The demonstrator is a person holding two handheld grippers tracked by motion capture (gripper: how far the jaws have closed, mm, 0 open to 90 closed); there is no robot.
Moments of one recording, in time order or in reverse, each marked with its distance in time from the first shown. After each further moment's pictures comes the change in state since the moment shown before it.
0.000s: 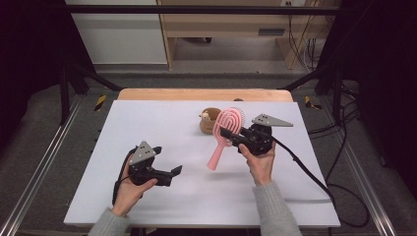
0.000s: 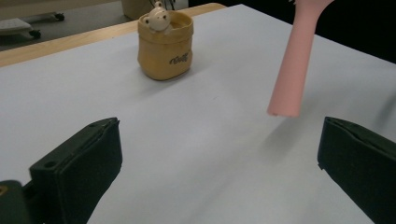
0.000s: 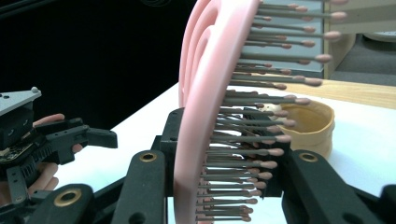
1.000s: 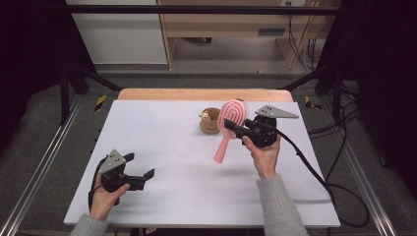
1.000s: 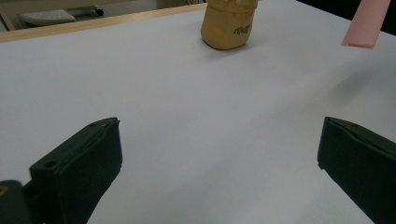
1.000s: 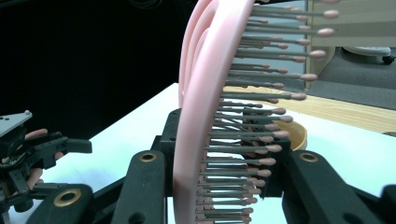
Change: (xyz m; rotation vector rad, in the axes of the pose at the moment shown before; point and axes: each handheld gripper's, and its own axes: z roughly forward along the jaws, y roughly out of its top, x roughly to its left) left arm 0.048 -0.052 -0.037 -0.025 0.094 -0.053; right arm -0.002 0.024 -0.006 -0.006 -0.051 -0.042
